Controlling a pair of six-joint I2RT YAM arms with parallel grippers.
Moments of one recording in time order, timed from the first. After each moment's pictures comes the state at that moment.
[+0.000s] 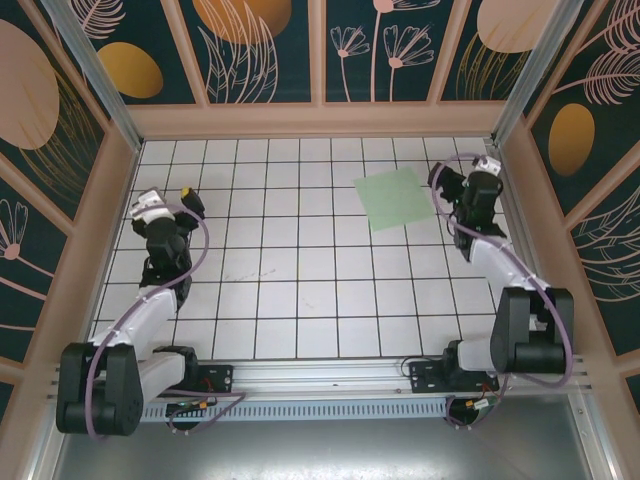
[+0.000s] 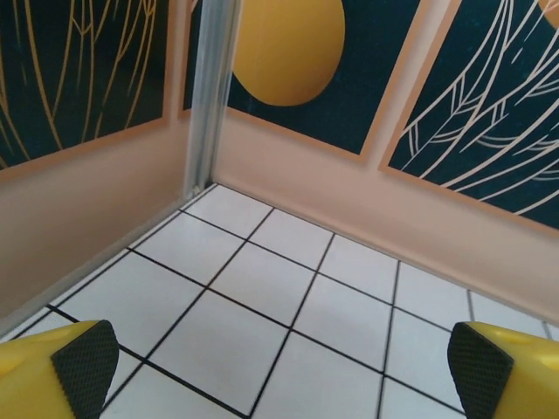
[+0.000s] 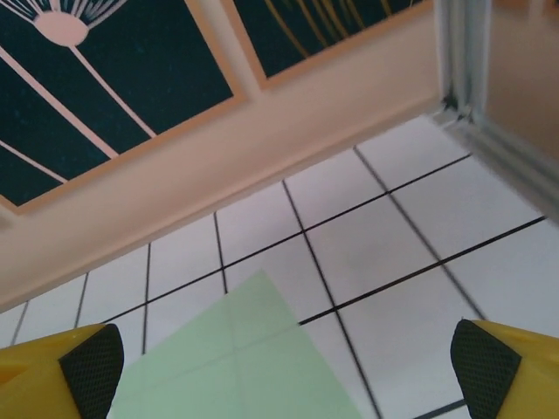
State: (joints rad) left arm -0.06 1.08 0.46 0.48 -0.37 -0.36; right arm 0.00 1.39 0.82 0.22 0.05 0.43
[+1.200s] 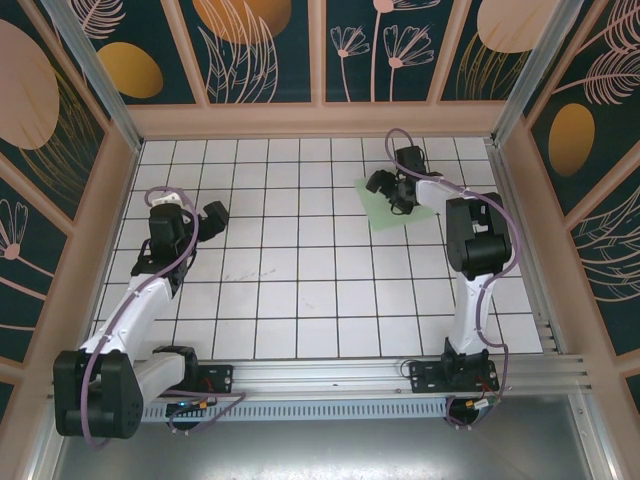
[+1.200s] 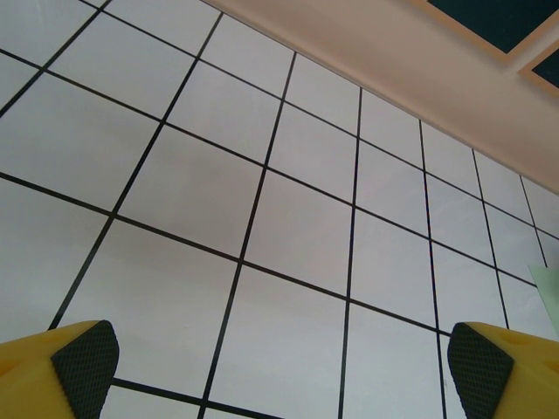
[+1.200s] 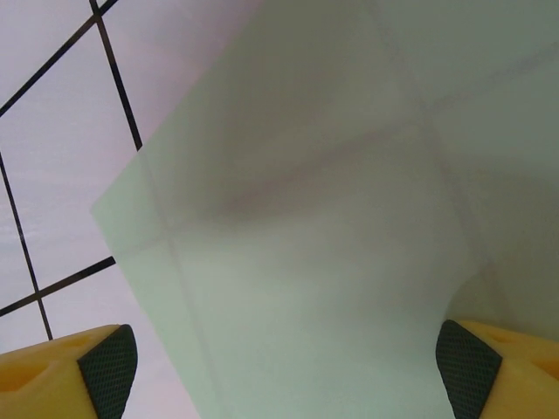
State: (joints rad) left arm -0.06 1.09 0.60 -0.02 0.04 -0.52; right arm 0.22 2.09 1.42 -0.30 -0.13 0.68
